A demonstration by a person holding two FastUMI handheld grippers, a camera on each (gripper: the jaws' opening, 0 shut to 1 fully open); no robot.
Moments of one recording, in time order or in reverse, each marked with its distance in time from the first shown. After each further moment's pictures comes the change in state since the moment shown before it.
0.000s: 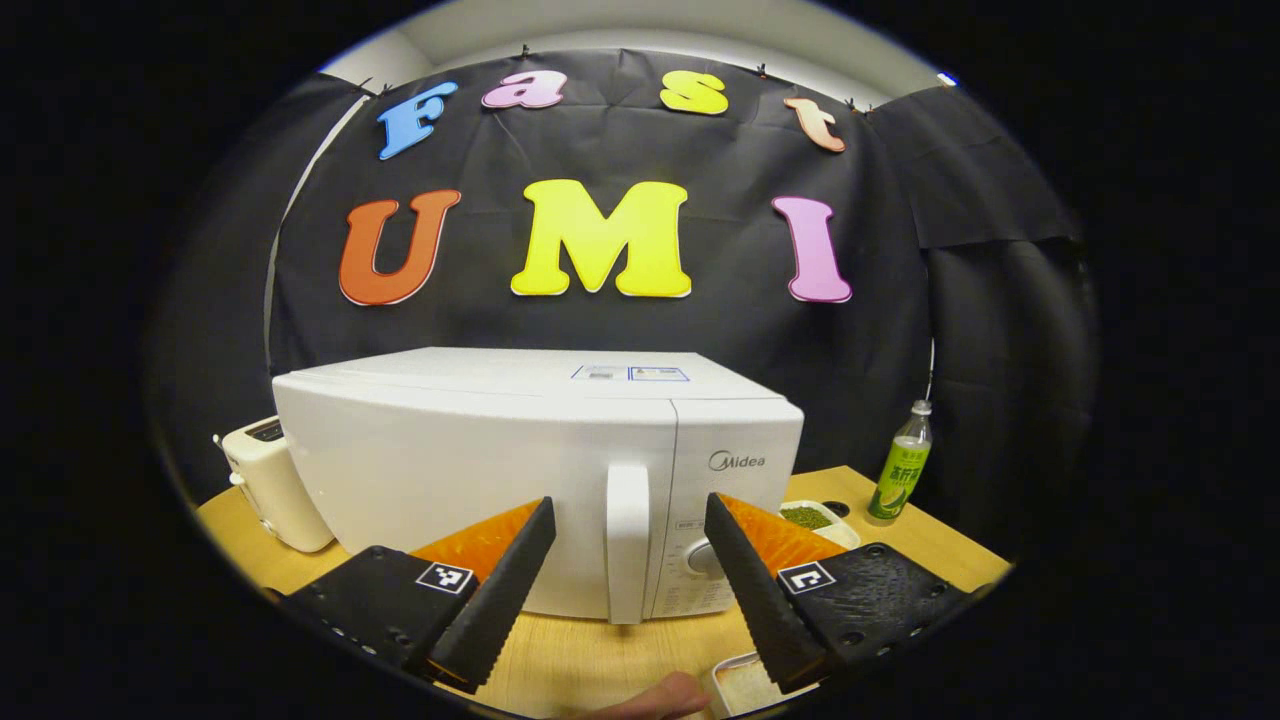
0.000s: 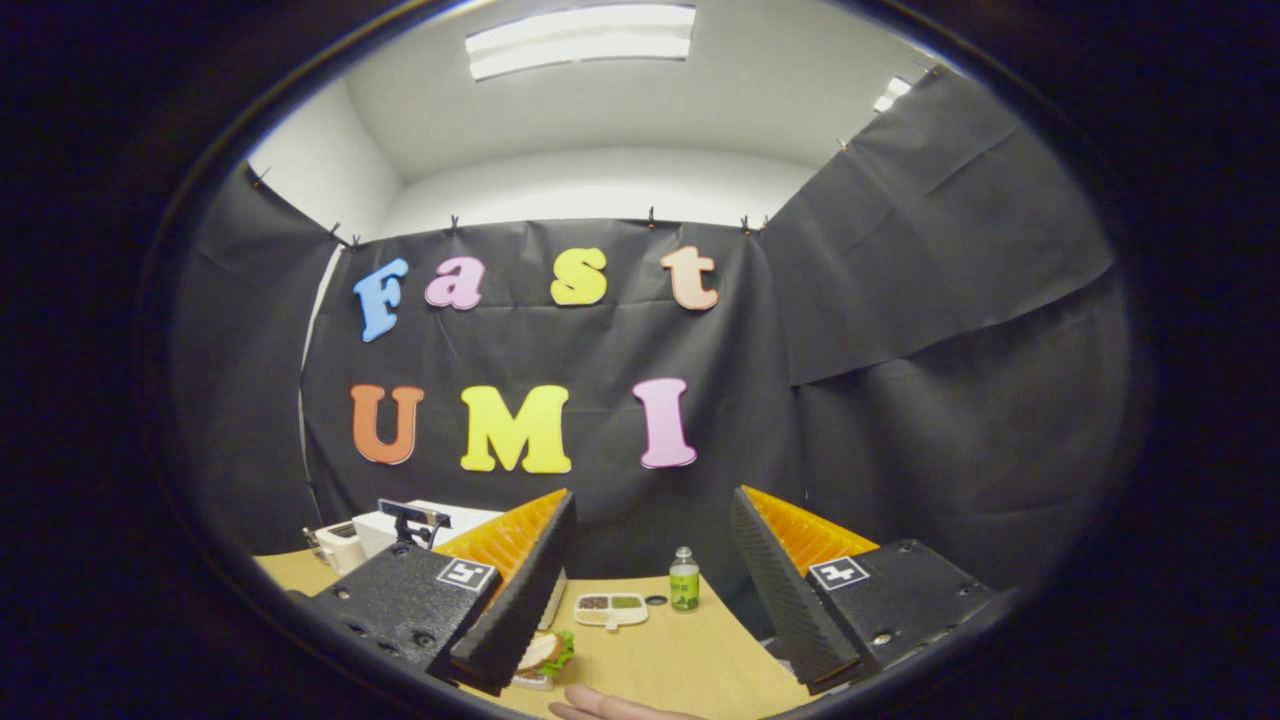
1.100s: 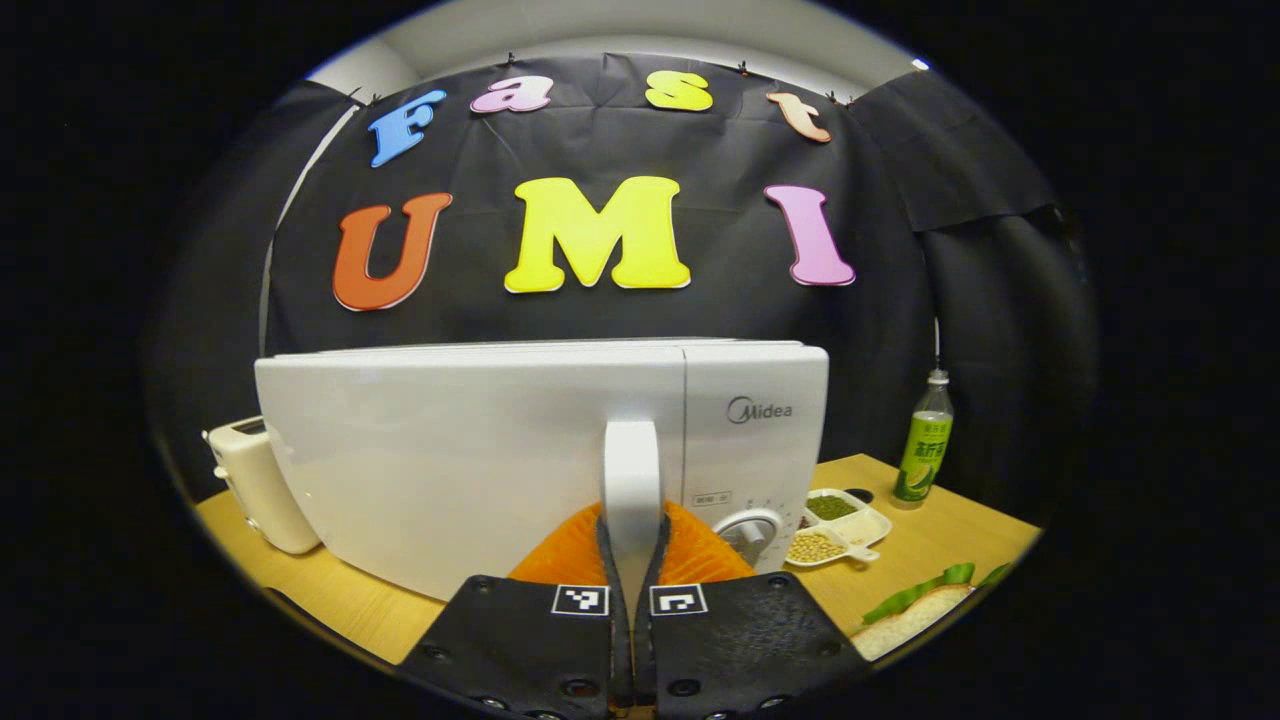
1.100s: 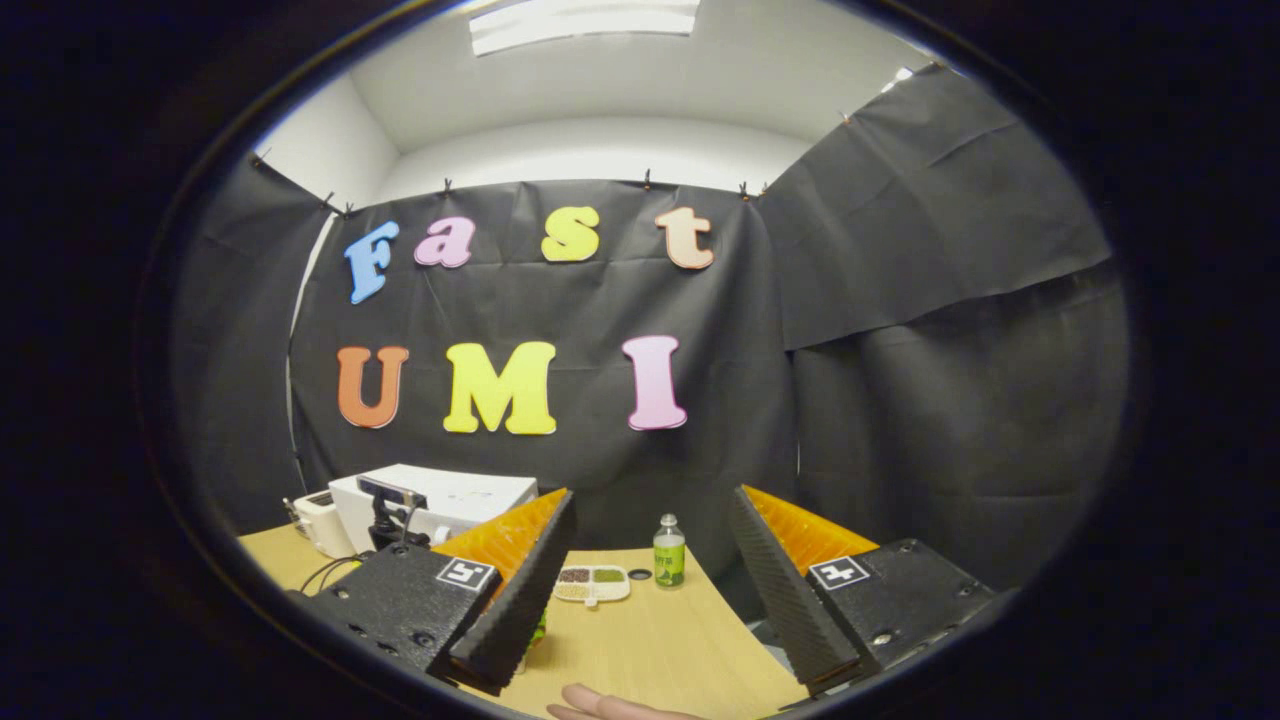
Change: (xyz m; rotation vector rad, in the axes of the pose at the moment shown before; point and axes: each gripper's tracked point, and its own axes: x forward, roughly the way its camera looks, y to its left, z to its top) left arm 0.020 -0.002 -0.021 0.032 -0.056 -0.021; right arm 0.024 -0.017 -0.059 -0.019 0.101 -0.018
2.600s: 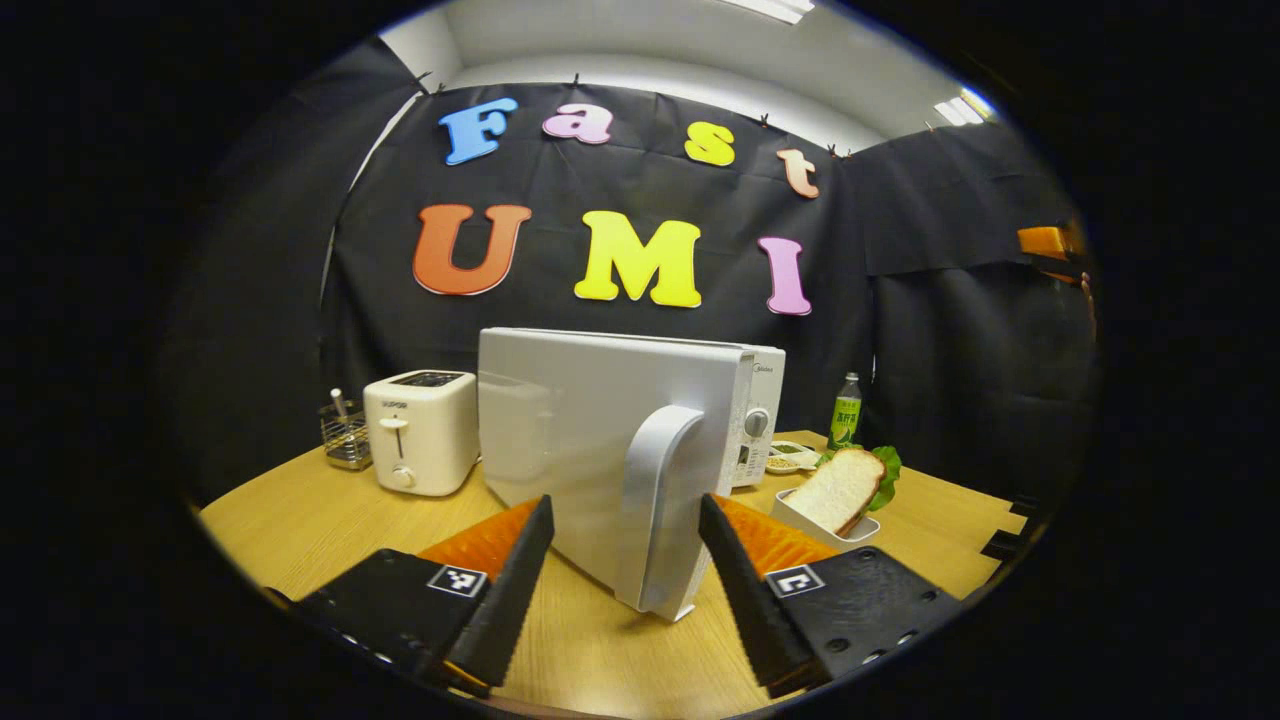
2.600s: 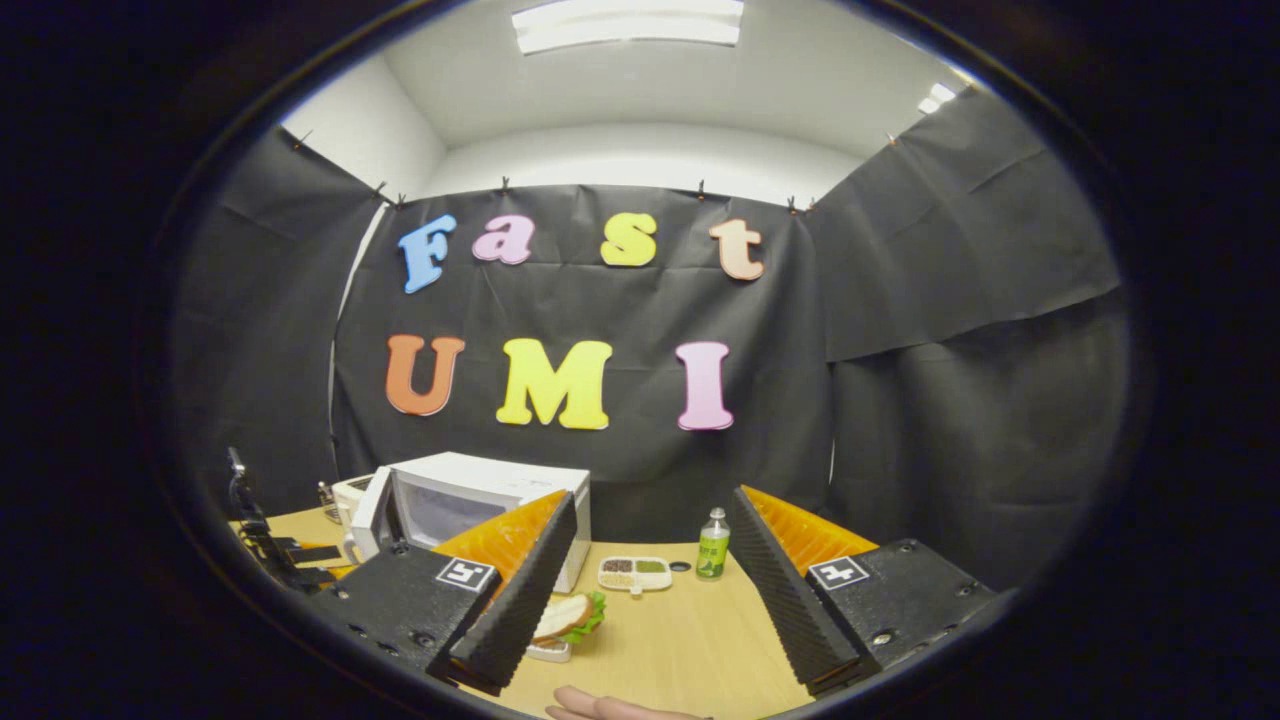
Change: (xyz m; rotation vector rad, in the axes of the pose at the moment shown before) left arm -0.282 0.161 -0.029 -0.070 -0.009 -0.077; right arm -0.055 0.092 -0.008 -0.073 -0.016 0.108
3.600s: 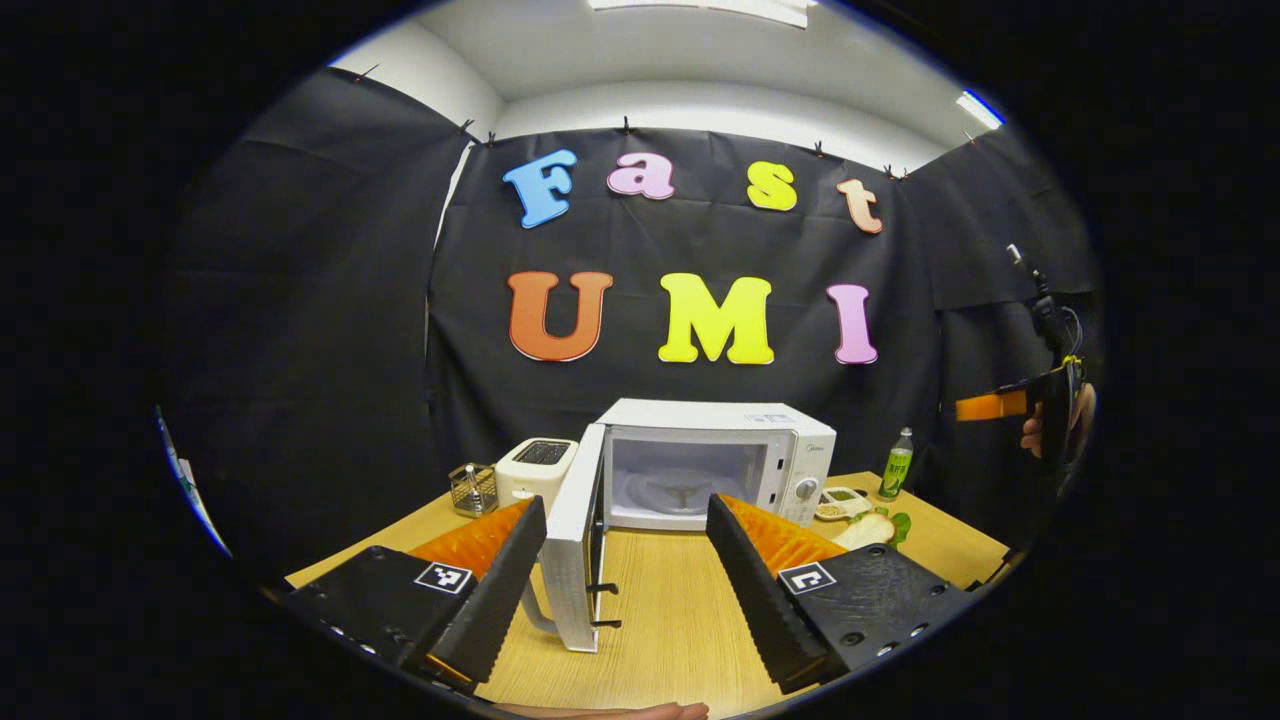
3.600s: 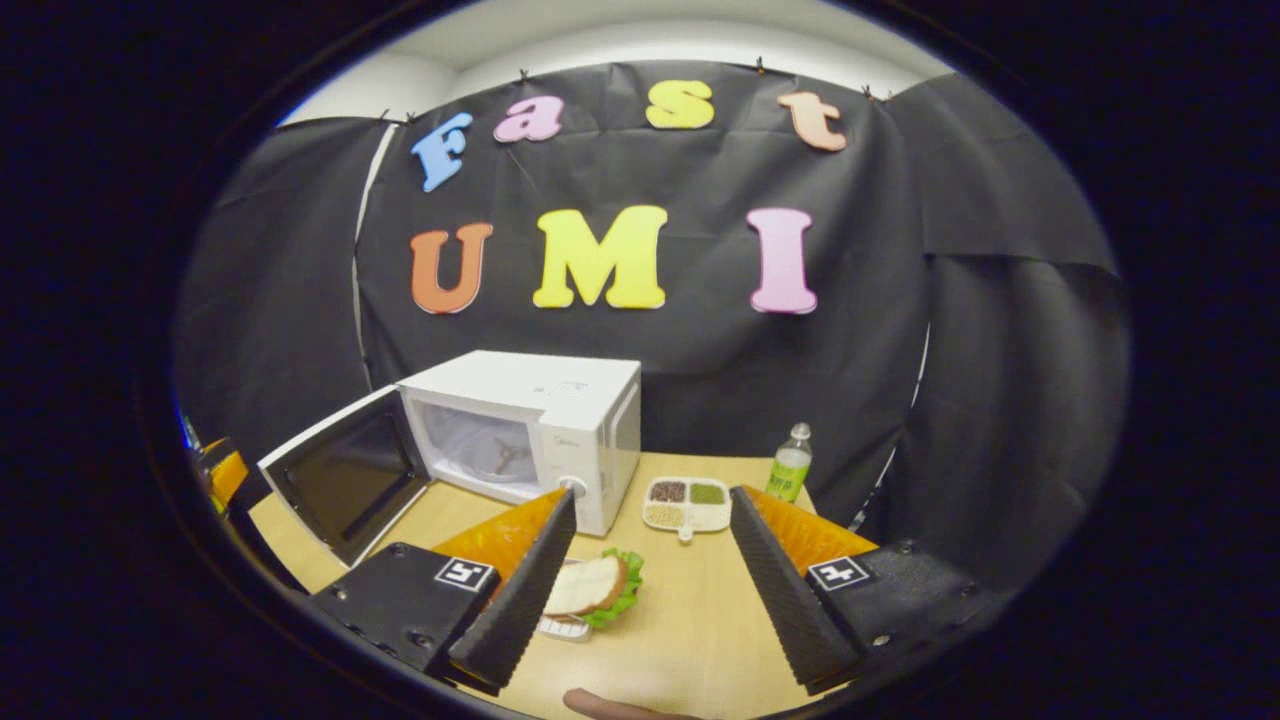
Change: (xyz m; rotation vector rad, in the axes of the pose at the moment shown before) left arm -0.075 0.011 0.139 0.041 -0.080 0.232; right arm 0.141 0.026 -0.103 0.047 0.481 0.213
